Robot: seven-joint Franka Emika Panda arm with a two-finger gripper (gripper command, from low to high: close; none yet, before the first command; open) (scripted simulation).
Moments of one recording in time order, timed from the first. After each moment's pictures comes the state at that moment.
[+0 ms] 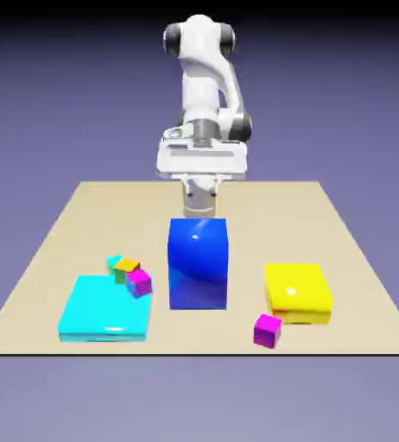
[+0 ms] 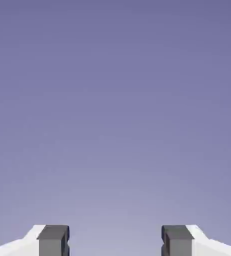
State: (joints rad) arm 0.00 -0.53 0.02 -2.77 0.00 3.00 0.76
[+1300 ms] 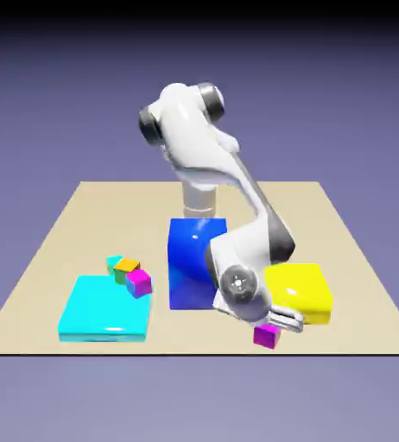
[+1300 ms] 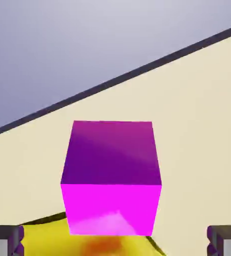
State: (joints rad) arm -0.34 0.82 0.57 -1.68 0.03 1.79 1.44
